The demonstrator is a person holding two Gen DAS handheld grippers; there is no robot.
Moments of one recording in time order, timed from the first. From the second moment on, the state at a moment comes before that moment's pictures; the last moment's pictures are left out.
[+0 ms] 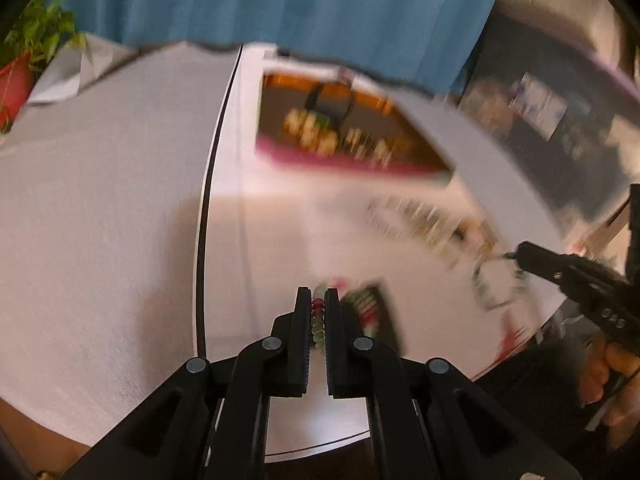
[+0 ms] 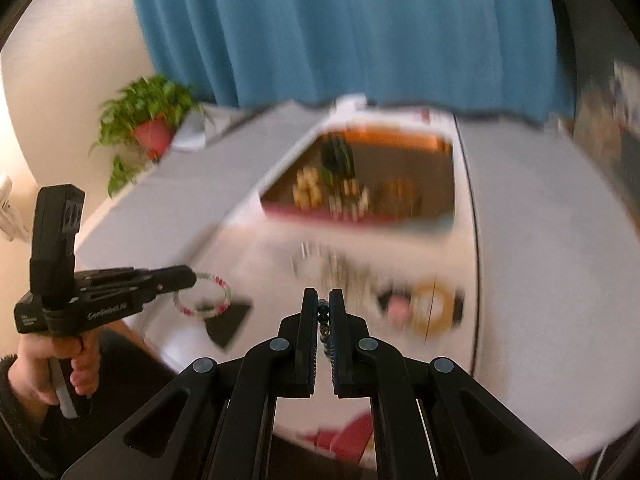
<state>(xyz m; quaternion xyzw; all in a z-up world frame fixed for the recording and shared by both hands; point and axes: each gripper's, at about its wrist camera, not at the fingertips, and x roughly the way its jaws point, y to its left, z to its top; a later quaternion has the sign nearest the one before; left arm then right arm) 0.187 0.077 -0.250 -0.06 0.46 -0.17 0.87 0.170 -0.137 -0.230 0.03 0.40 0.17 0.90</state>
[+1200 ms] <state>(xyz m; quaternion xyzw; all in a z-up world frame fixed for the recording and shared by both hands) 0.194 0.068 -0.222 -0.09 0.46 -0.20 0.86 0.170 -0.149 -0.245 0.00 0.40 0.17 0.90</state>
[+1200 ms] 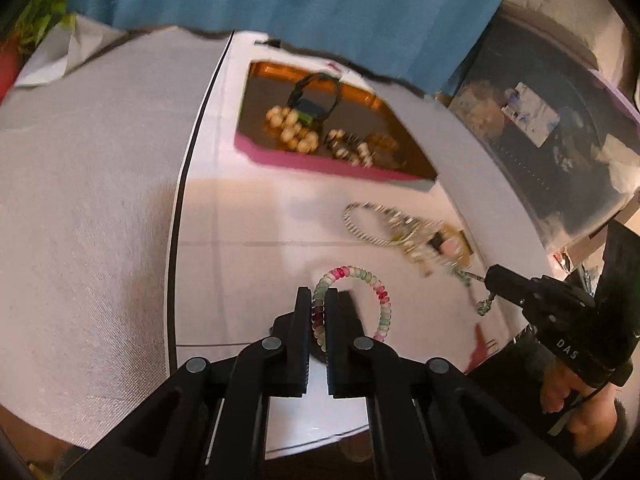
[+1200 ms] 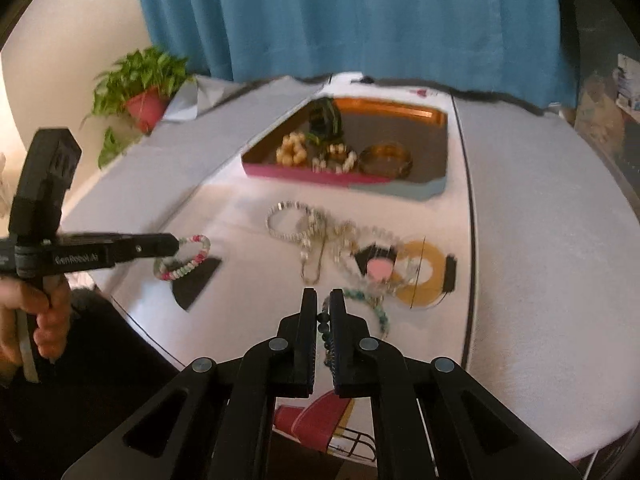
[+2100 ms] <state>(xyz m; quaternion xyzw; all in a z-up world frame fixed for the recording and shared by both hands) 0.161 0.014 -0.068 -0.02 0.31 -0.19 0.93 0.131 -0.127 -0.081 0.01 0.26 0.18 0.95</state>
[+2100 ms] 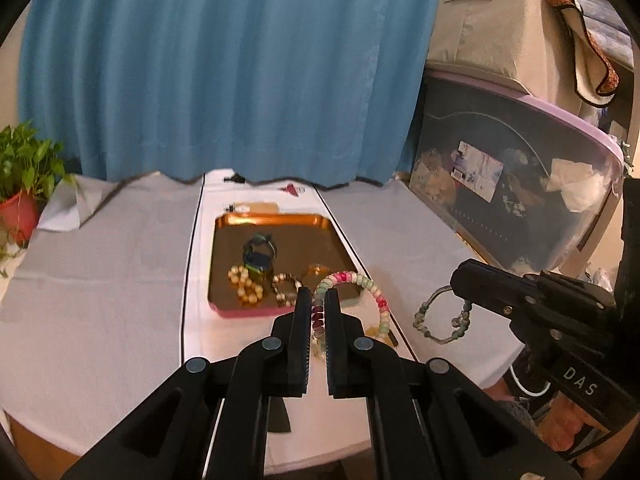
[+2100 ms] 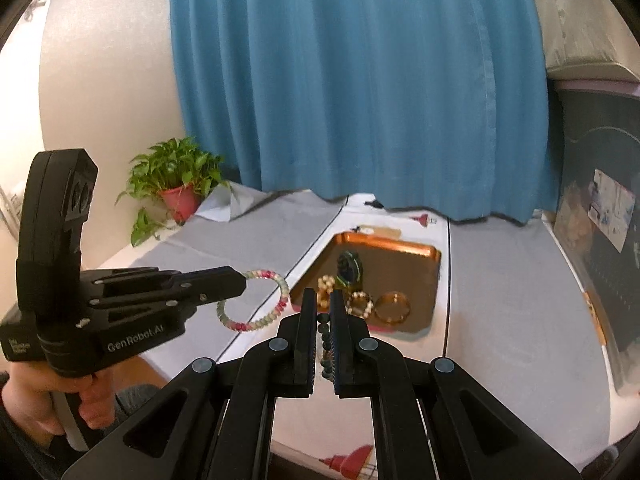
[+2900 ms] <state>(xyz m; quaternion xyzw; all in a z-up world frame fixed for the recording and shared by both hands) 0.338 0.061 -0.157 -0.04 0.35 -0.13 0.93 0.287 -0.161 -0.126 0.02 0.28 0.15 0.95</state>
